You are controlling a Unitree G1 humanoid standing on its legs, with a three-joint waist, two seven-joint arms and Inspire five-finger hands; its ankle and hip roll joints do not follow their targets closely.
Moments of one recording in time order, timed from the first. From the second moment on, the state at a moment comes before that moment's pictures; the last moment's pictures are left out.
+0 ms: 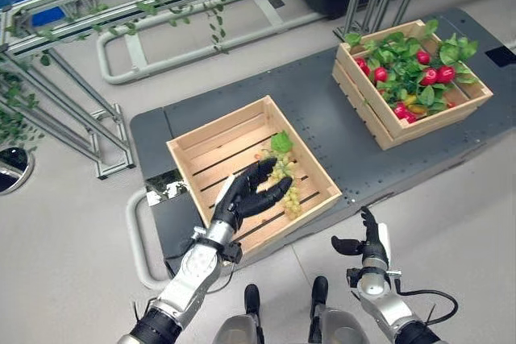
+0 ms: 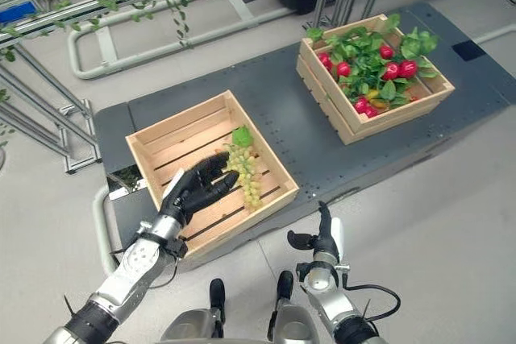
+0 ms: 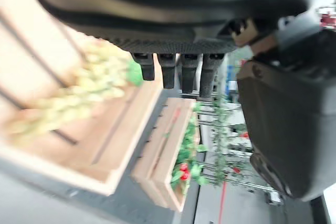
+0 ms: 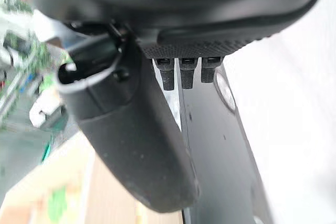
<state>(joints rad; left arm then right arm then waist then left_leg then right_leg) -0.14 0.45 -0.42 0.12 -0.31 -0.27 0.17 -0.08 -0.34 0.43 0.52 0.20 -0.02 -0.65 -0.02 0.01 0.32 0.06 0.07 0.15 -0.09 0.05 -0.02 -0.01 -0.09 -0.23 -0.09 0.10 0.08</state>
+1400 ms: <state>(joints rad) -1.06 0.85 -1.05 0.74 1.15 -0.10 0.75 -0.54 -0.54 0.57 0.60 0.16 -0.02 -0.57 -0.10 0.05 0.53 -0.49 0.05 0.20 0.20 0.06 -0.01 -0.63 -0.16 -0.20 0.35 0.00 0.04</state>
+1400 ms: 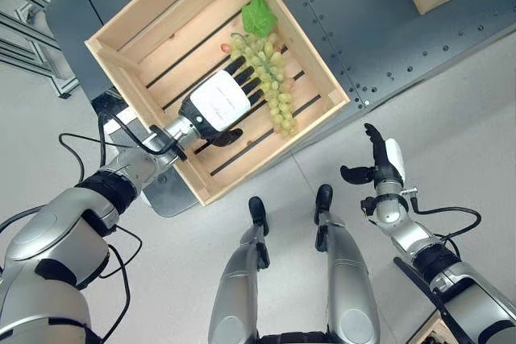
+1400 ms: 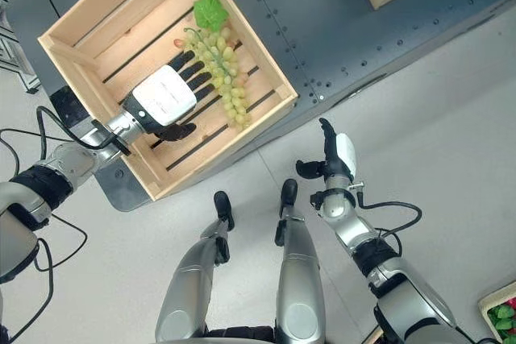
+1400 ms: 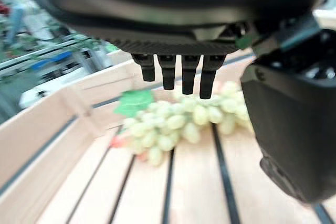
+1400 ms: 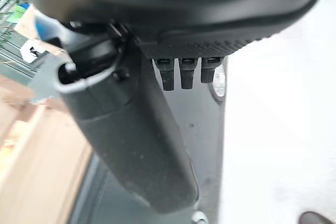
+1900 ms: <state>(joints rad) -1.17 0.85 -1.05 0.75 1.30 -0.15 1.00 -0.55 -0.53 0.57 0.61 0.16 -0.01 -0.56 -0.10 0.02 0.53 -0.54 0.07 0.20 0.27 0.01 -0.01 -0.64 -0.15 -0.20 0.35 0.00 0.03</state>
